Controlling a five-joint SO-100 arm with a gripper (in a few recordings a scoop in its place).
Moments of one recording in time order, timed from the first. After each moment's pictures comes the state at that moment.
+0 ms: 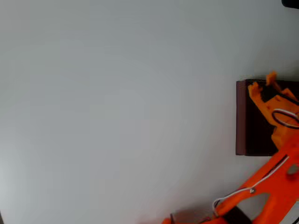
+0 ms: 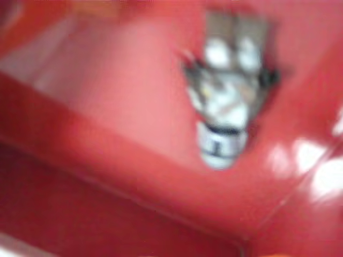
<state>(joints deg) 41.7 65.8 45.4 103.4 5.4</state>
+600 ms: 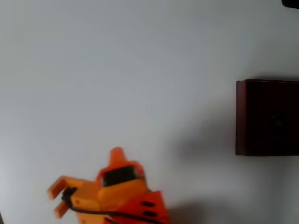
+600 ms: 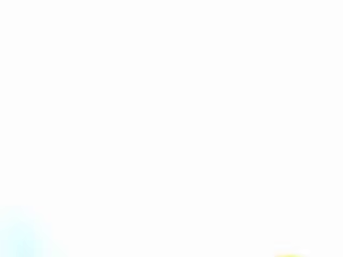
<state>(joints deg) -21.4 144.1 113.5 92.1 2.8</state>
